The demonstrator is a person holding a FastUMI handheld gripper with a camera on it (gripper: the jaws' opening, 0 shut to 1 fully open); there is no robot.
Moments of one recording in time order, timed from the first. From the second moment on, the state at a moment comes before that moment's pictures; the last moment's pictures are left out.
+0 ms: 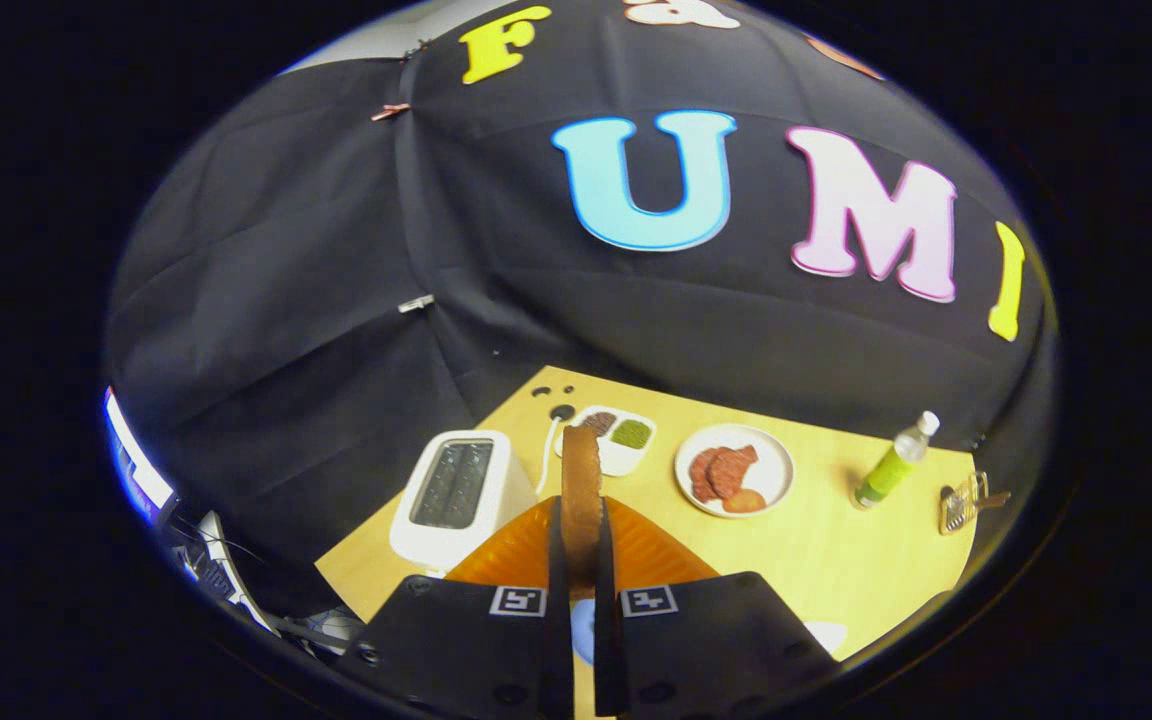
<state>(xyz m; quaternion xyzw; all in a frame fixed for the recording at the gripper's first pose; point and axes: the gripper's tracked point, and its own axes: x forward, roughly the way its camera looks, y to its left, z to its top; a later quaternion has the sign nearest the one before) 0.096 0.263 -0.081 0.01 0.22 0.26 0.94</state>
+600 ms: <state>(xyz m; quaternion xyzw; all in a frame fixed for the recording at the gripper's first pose) 0.084 0.211 -0.197 0.09 0.28 0.18 0.94</state>
